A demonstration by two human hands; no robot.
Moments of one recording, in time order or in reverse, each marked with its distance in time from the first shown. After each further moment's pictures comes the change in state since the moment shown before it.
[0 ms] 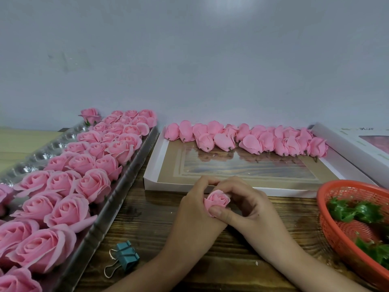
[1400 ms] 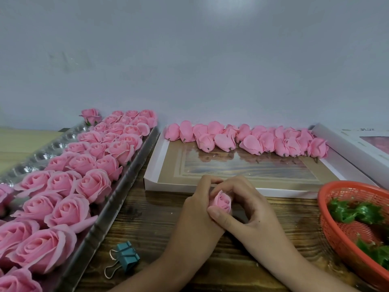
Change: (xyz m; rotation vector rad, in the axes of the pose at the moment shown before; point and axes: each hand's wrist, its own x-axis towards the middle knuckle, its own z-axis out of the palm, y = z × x) left_hand -0.003 0.002 0.002 0.095 0.005 0.043; right_hand -0.004 -0.007 0.005 -0.149 0.050 -0.064
